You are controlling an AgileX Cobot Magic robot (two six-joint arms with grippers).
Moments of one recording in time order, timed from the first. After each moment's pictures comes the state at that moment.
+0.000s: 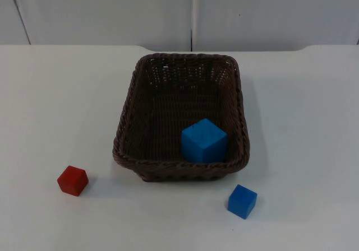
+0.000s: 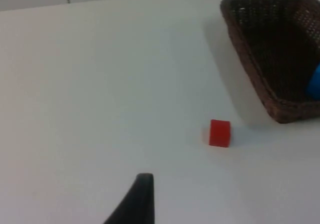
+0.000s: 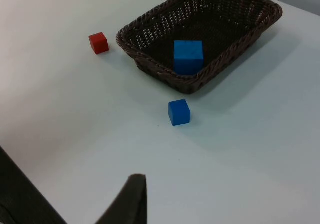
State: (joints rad) right arm 0.80 0.00 -0.52 -0.08 1.08 0.04; left arm -0.18 0.00 -0.50 -0.01 1.09 -0.02
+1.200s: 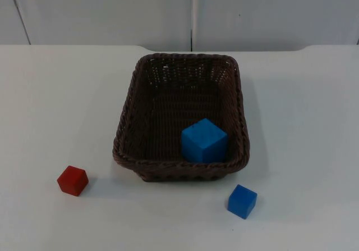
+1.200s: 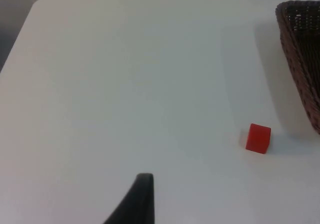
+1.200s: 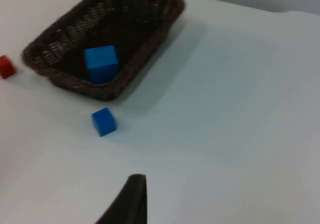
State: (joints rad) right arm 0.46 0.00 -0.52 -0.08 1.08 0.04; left arm -0.03 0.00 -0.50 -0.01 1.09 -0.02
